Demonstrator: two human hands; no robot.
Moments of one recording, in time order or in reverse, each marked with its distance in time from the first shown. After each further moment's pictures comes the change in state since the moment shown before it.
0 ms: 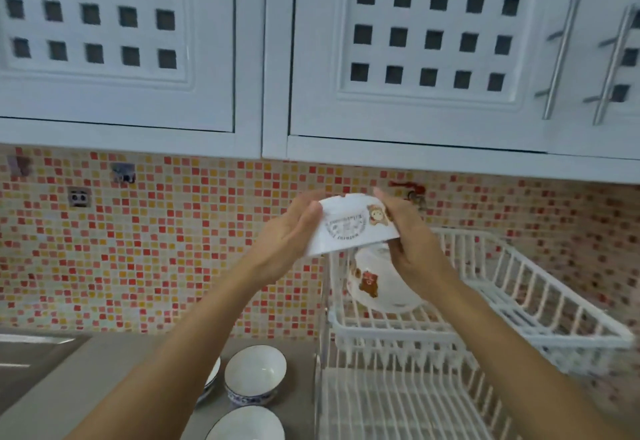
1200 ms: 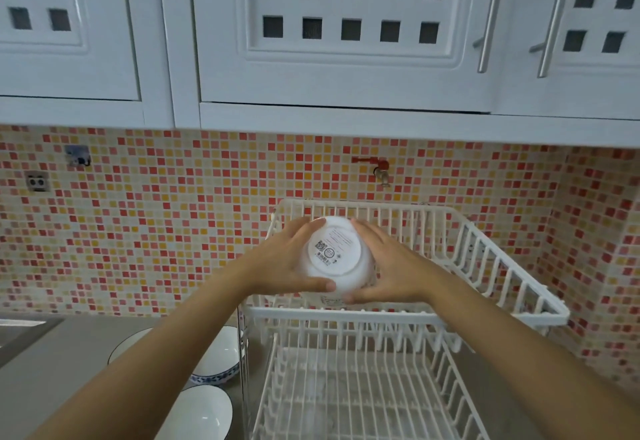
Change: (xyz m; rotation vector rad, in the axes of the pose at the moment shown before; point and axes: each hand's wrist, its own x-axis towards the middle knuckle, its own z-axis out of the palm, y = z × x) left_hand 0.023 0.002 0.118 0.576 -0.408 -0.051; right_hand -0.053 0.107 -0.035 -0.072 -0.604 0.152
